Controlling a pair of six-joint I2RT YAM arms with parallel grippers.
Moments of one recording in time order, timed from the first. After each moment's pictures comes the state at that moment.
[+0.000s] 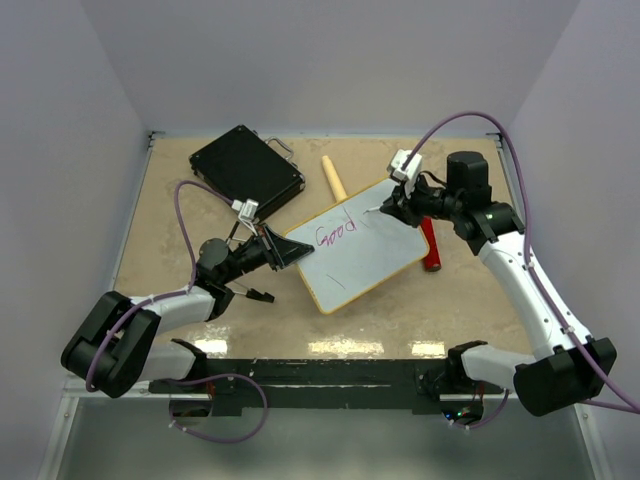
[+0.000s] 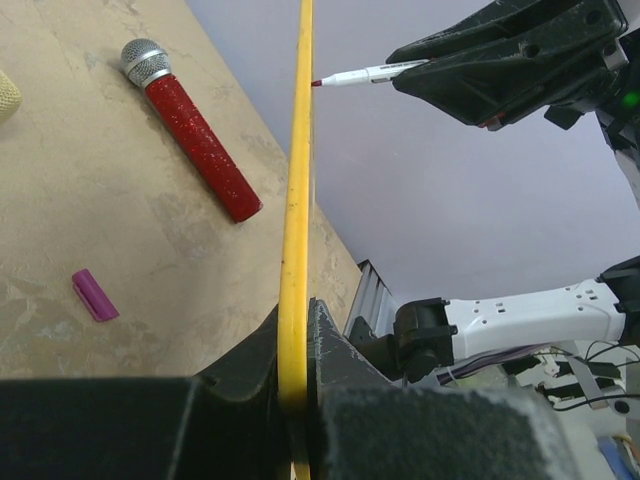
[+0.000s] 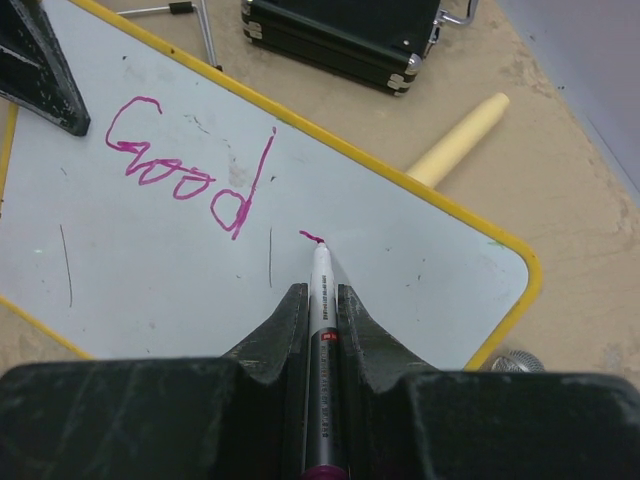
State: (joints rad) left arm -0.47 1.29 0.33 1.09 0.59 -0.99; right arm 0.28 1.19 1.21 -0.56 -0.63 -0.50
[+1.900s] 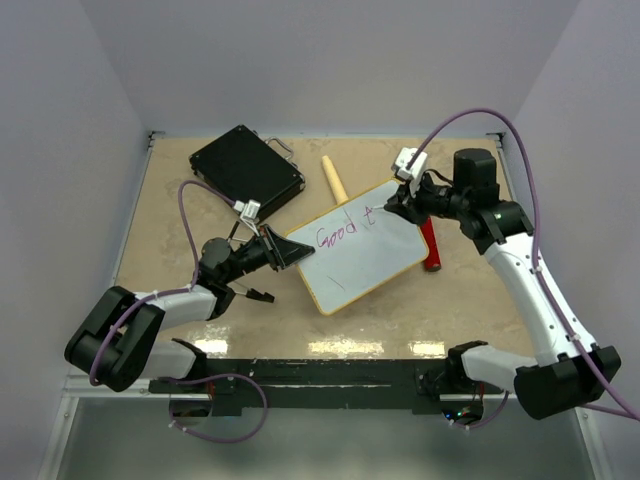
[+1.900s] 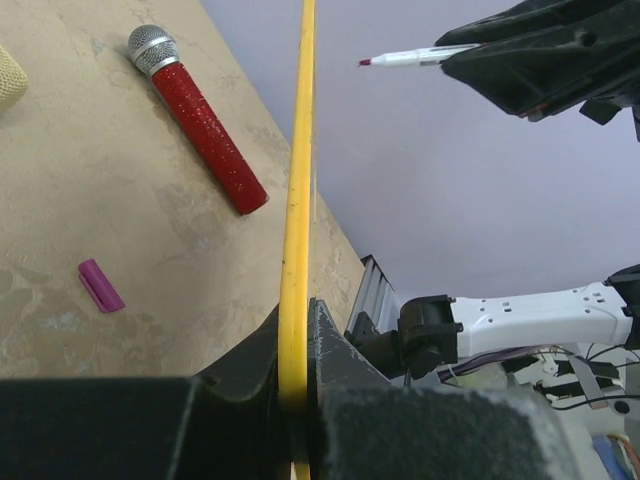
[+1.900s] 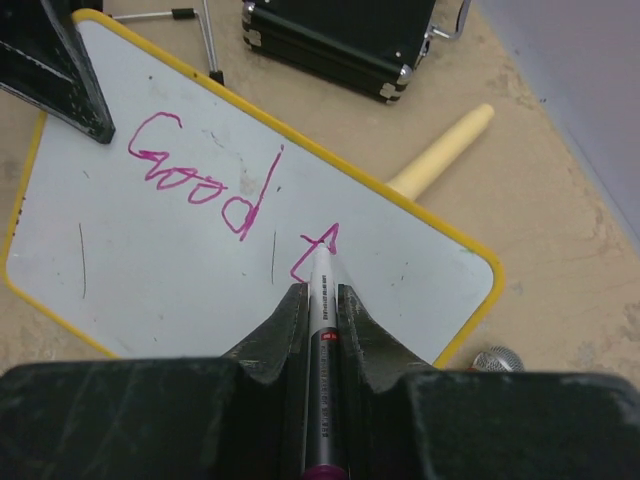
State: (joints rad) left arm -0.47 1.33 0.33 1.10 0.59 -0.99; right arm 0.27 1.18 1.25 -0.63 -0.61 -0.54
